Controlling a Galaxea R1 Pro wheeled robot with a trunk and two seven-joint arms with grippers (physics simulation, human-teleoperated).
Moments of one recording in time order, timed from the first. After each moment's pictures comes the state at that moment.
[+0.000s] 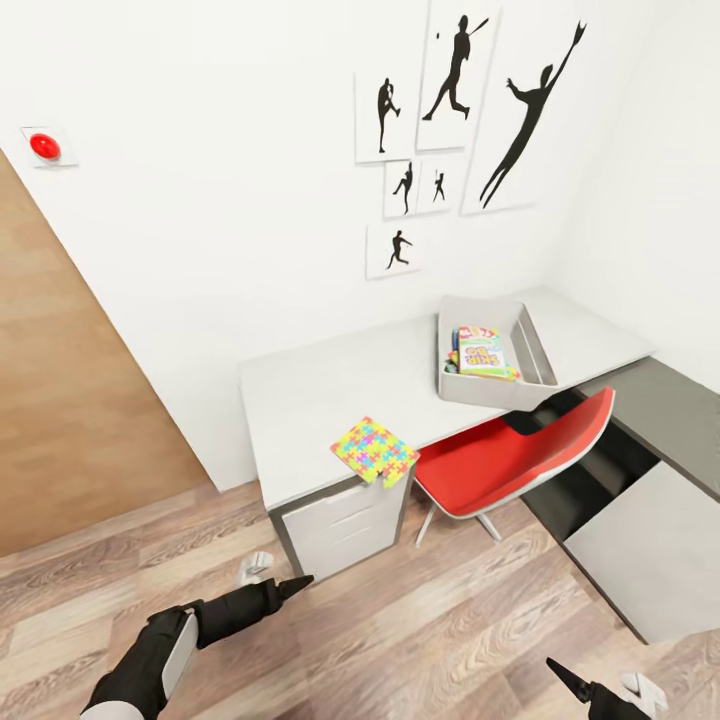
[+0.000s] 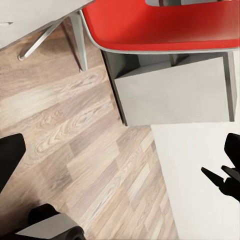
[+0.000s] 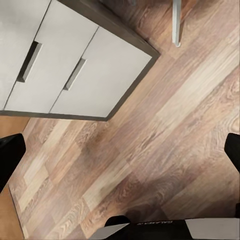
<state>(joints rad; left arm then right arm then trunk) -0.48 0.00 0.30 -0.63 0.05 0.44 -0.96 -0.16 -0.37 -0.13 -0.55 -0.68 0.15 0.83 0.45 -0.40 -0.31</state>
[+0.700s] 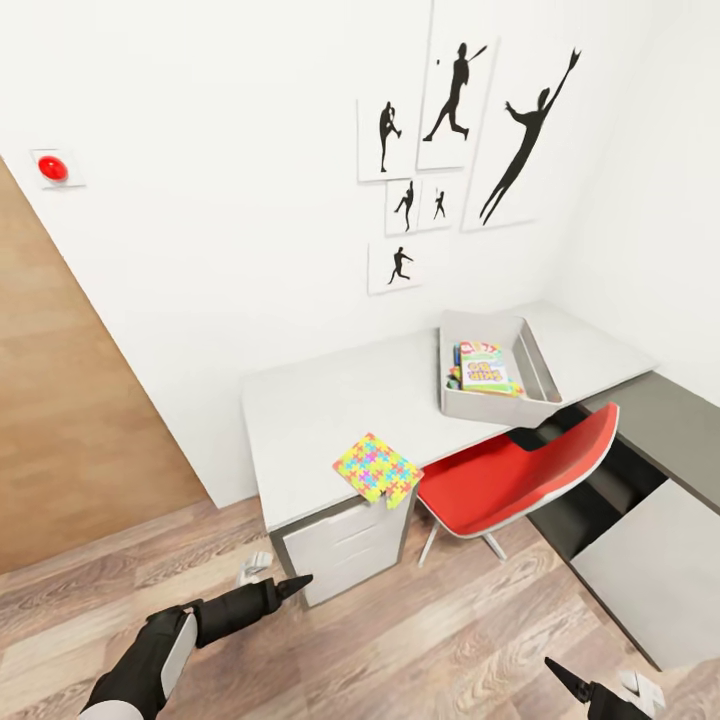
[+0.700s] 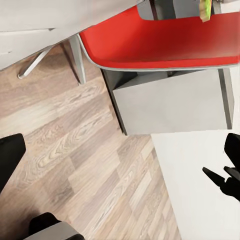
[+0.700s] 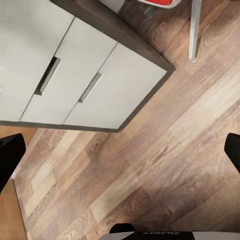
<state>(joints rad) -0.48 0.00 0.30 -0.63 0.05 0.44 -0.97 -0.16 -0.37 -0.13 -0.55 -0.67 0.14 0.86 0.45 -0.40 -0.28</state>
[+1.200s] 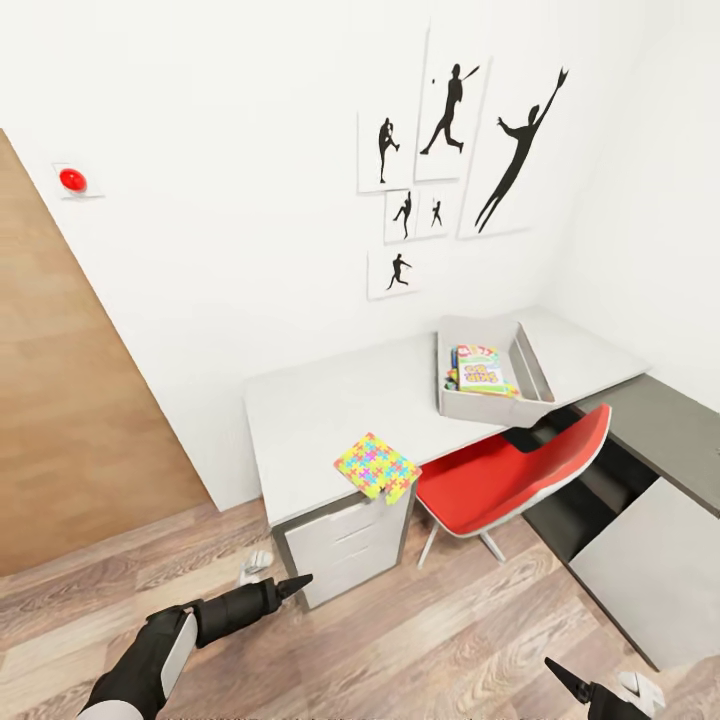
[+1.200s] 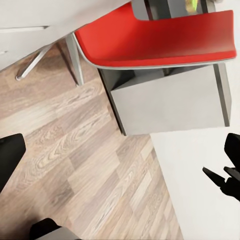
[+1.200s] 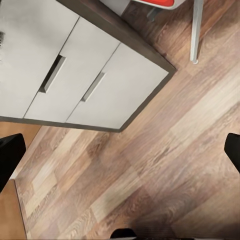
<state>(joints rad) -0.48 0.00 0.30 -0.63 0.05 0.44 -0.97 -0.16 -0.37 -0.13 -0.55 -0.67 0.14 0.86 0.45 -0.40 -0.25</state>
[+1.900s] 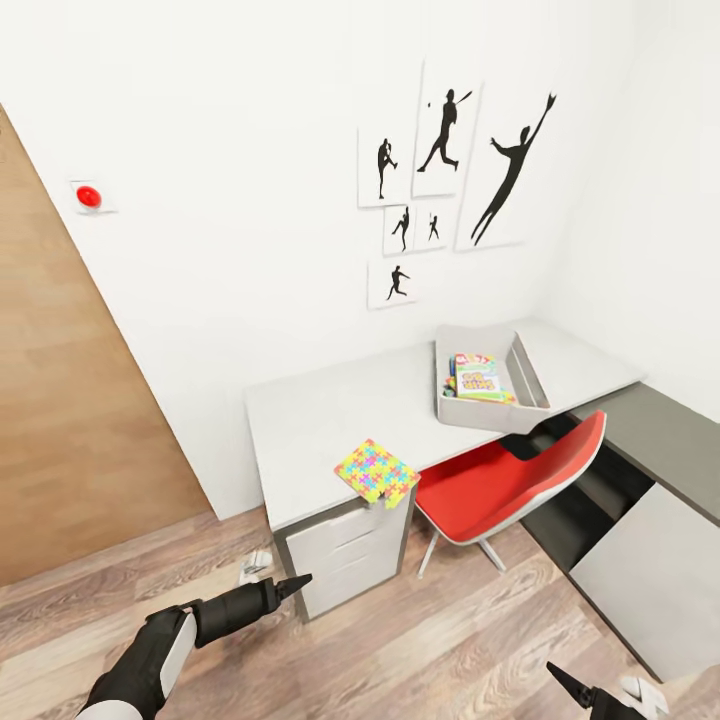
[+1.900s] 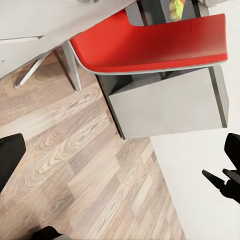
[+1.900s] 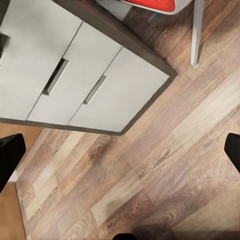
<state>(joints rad) -0.48 0.01 0.30 -0.63 0.05 0.44 -0.97 -0.16 -0.37 -0.14 -0.53 -0.67 0.14 0.86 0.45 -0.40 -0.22</state>
